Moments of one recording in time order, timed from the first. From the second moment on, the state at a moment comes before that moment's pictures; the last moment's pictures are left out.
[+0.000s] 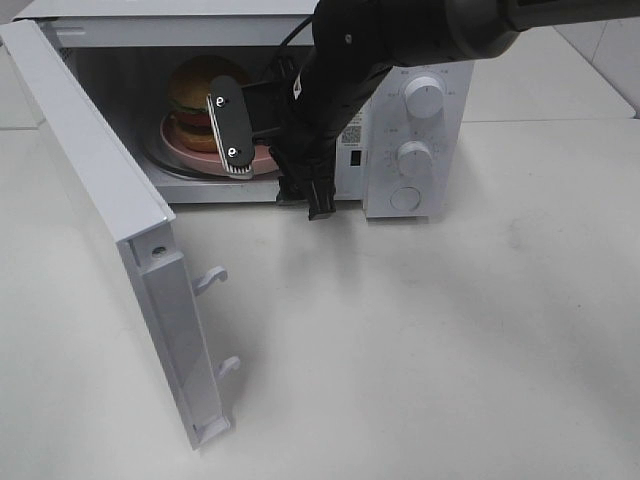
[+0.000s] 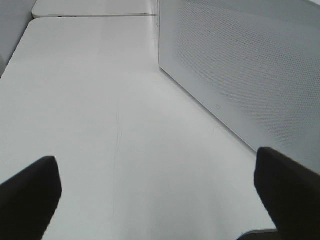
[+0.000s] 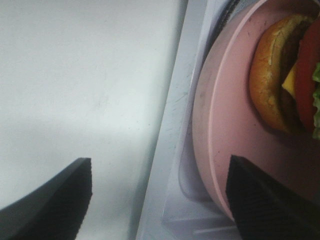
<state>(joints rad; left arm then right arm) 0.00 -0.01 -0.51 -0.08 1.08 0.05 0.64 2.09 -1.57 -0.07 0.47 -1.20</state>
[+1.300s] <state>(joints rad) 0.00 -0.01 -0.51 -0.08 1.08 0.05 0.64 1.57 -1.04 -0.17 0.39 -0.83</state>
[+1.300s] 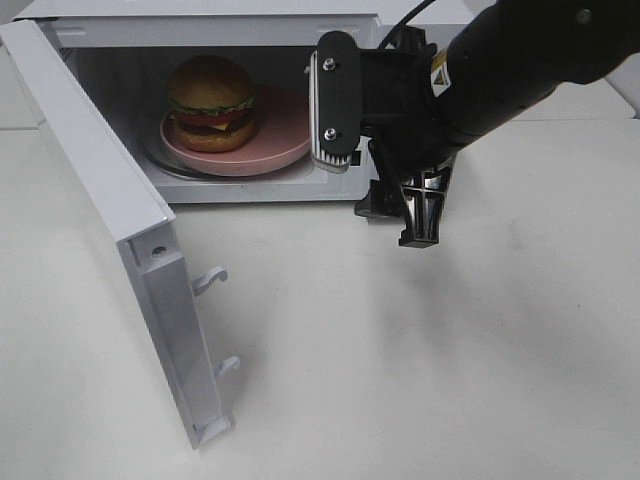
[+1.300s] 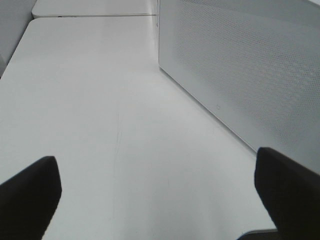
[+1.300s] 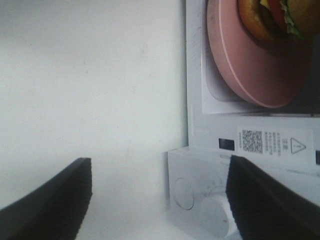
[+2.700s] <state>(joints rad) 0.00 -0.01 -0.51 -0.08 1.08 0.05 0.64 0.94 -0.81 -0.17 1.01 -0.04</state>
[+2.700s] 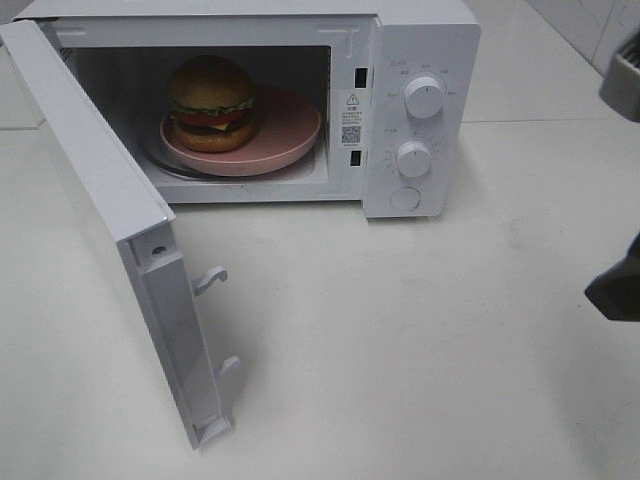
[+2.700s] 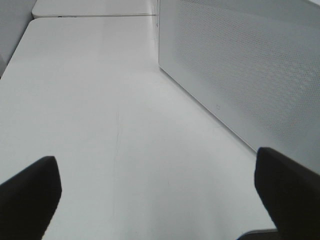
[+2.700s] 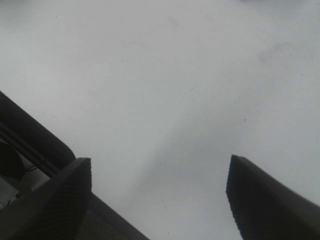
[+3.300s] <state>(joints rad) 0.00 -0.01 -0.51 -0.08 1.08 0.05 0.31 0.55 -0.59 -0.12 1.02 0.04</state>
